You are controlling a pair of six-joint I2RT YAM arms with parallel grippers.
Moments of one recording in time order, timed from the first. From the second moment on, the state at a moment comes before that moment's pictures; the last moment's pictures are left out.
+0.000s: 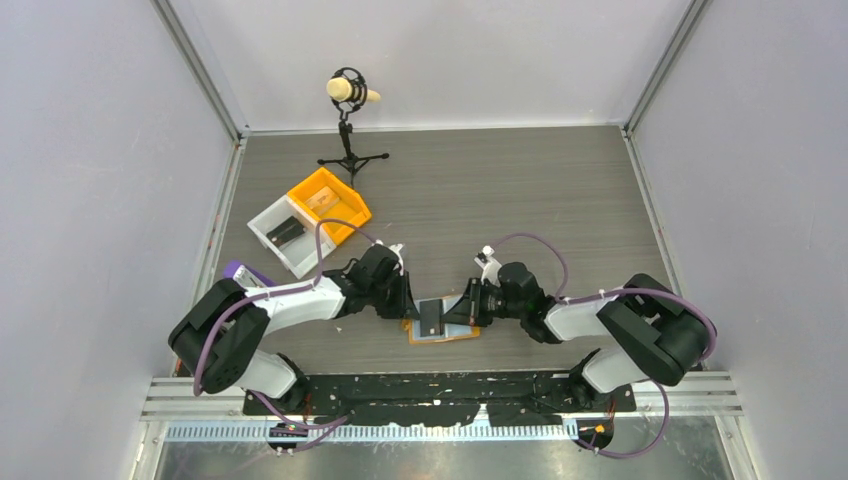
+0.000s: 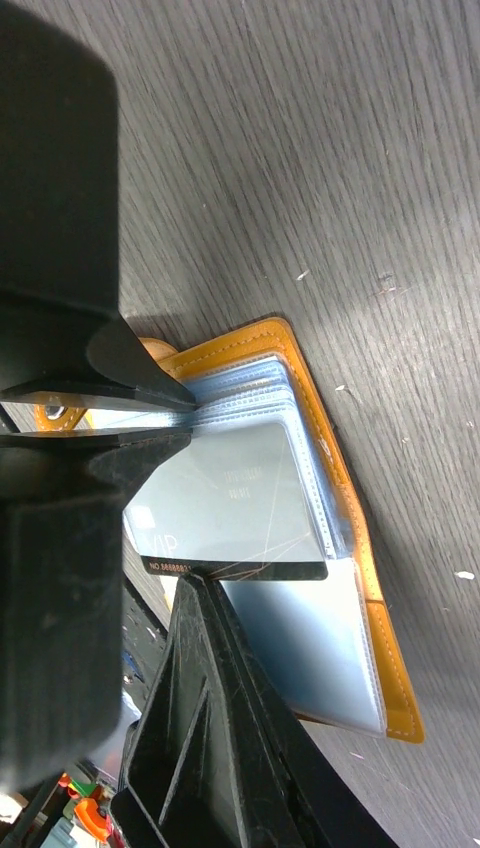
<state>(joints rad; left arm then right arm) -0.75 1.43 0.60 -0.10 0.24 -0.75 0.71 1.47 0.28 0.67 -0.49 0.91</state>
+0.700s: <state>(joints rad) -0.75 1.45 0.61 -0.08 0.26 -0.76 0.68 1.33 0.27 0.49 -0.47 0.87</state>
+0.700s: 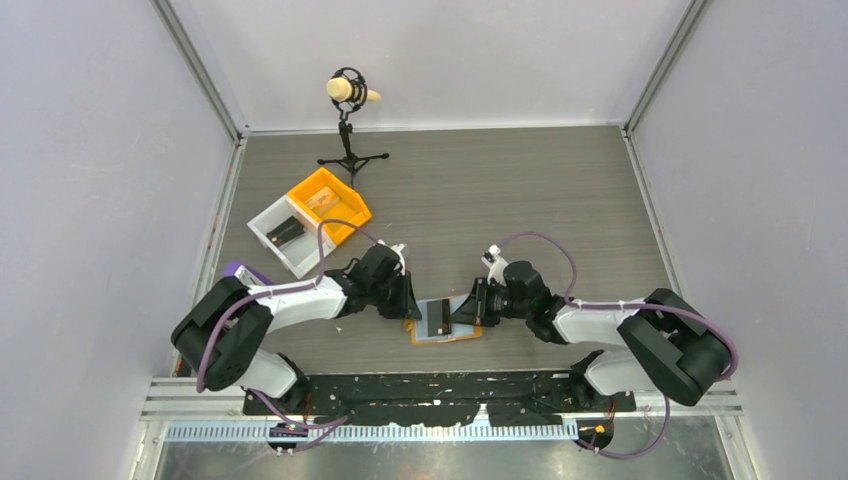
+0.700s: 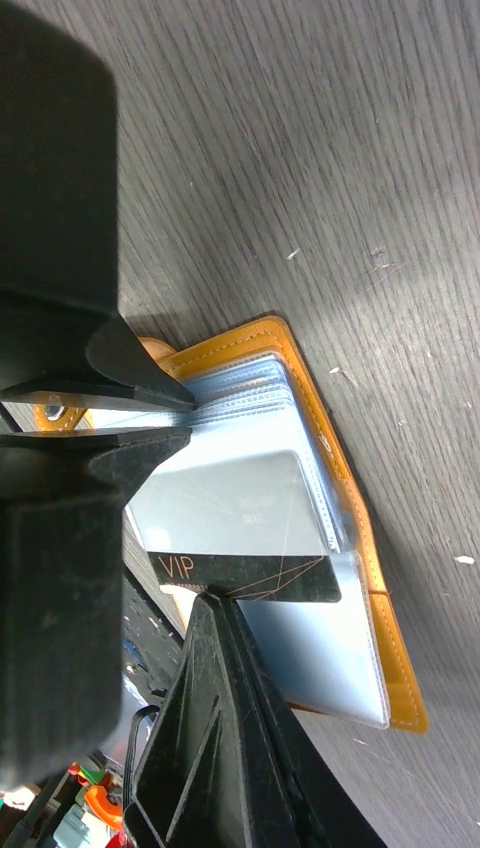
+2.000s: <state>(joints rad) -0.77 1.50 0.68 -0.14 0.24 -0.75 0.62 1.48 0.26 0.68 -0.51 0.92</state>
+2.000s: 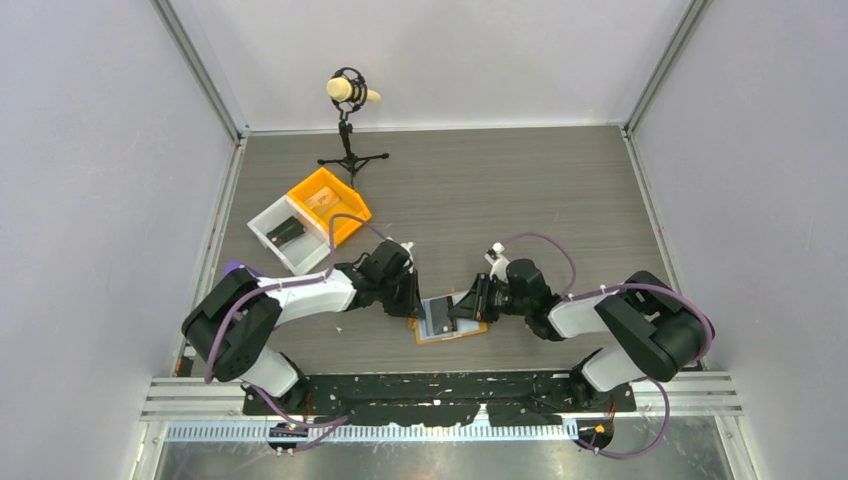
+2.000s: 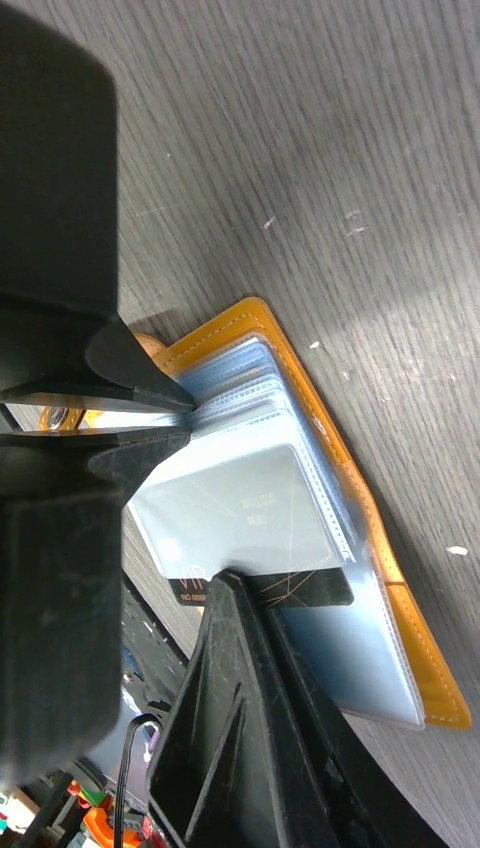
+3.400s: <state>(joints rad) -0.77 1.34 0.90 -0.28 0.24 -0.70 0.54 0.70 0.31 0.09 -0.26 0.90</state>
